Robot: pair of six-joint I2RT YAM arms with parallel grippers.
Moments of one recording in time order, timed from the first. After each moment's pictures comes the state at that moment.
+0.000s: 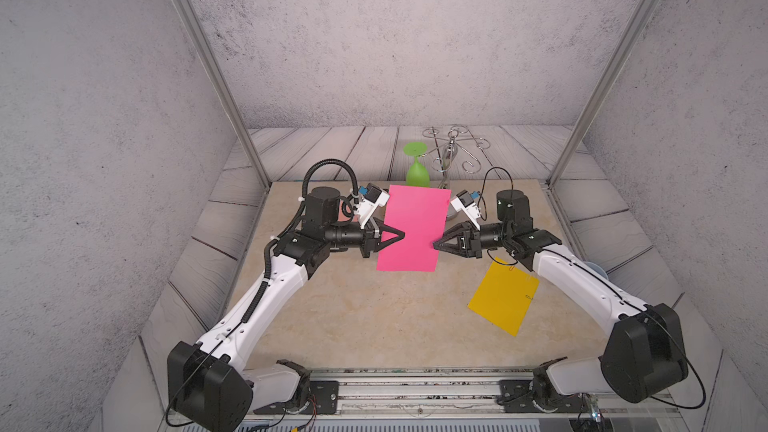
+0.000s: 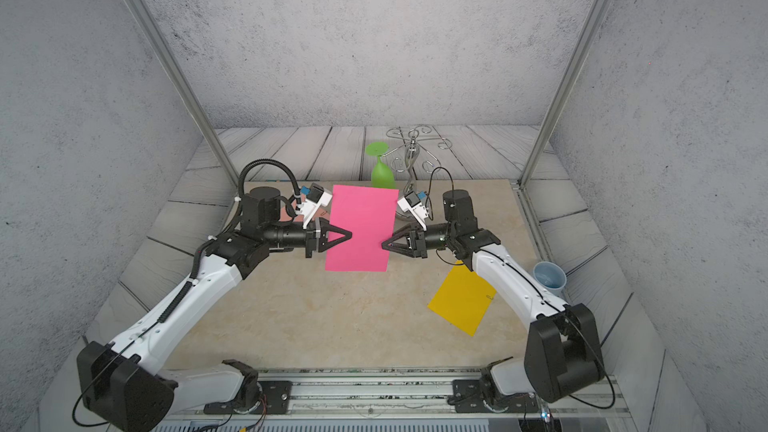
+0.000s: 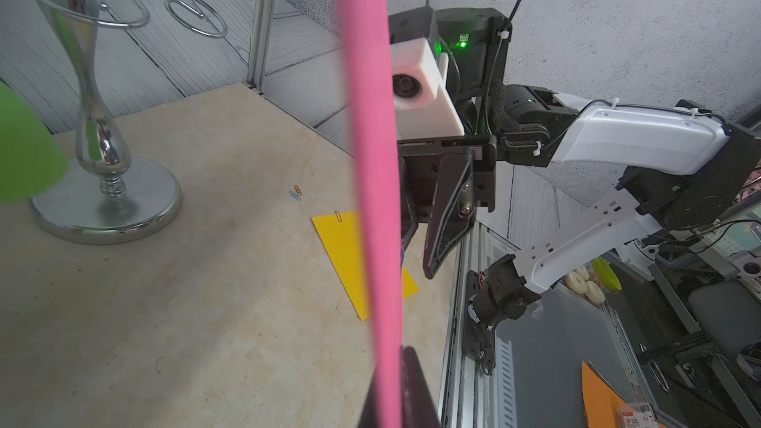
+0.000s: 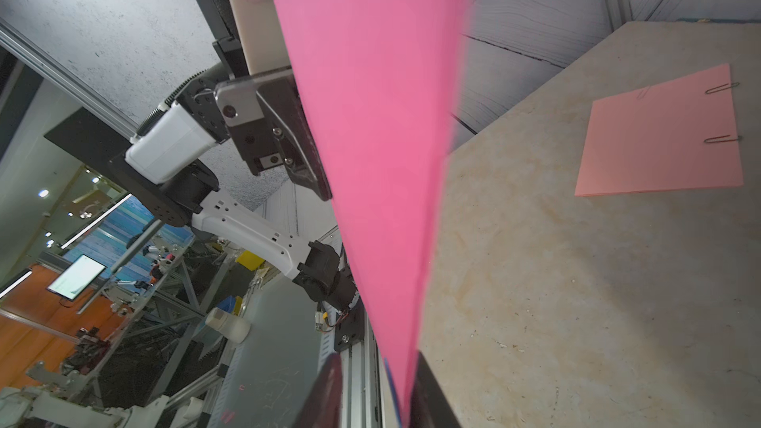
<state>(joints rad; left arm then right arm) -0.41 1.25 1.14 -0.30 0.97 -0.12 0.35 1.39 1.06 -0.15 -1.27 0.20</state>
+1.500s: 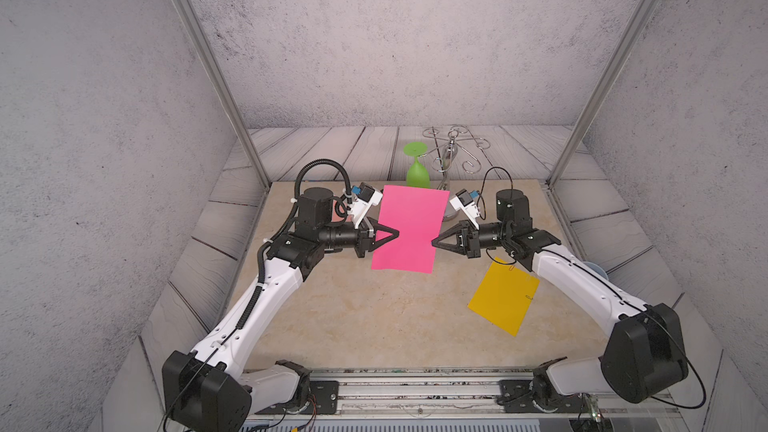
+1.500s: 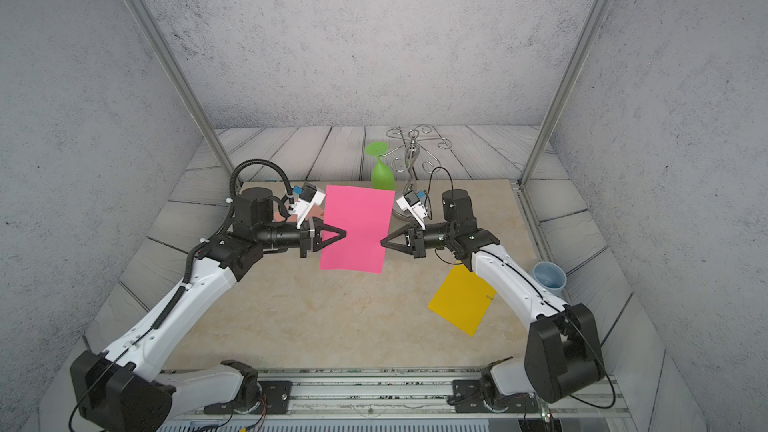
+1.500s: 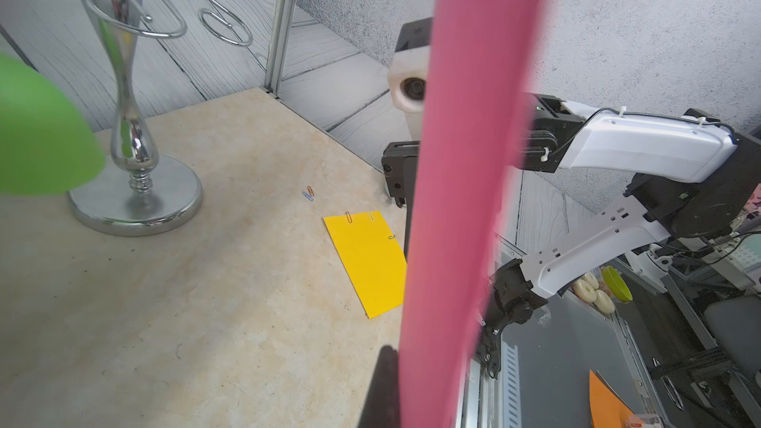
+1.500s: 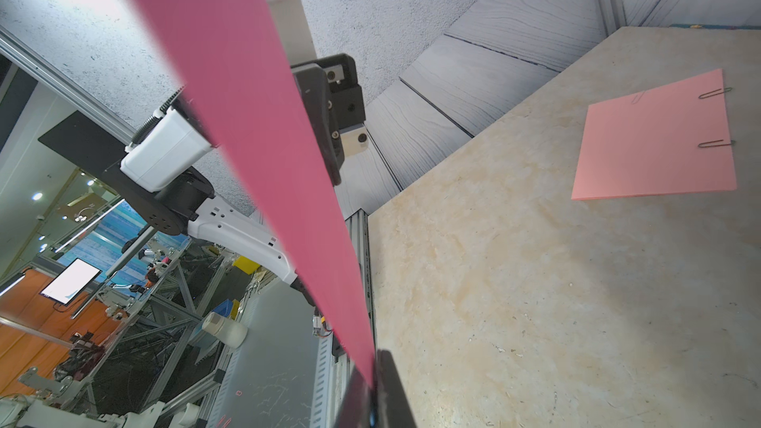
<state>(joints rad) -0.37 1.21 1.13 -0.32 0.96 -0.12 0.36 1.39 1.06 -0.14 -1.25 0.20</state>
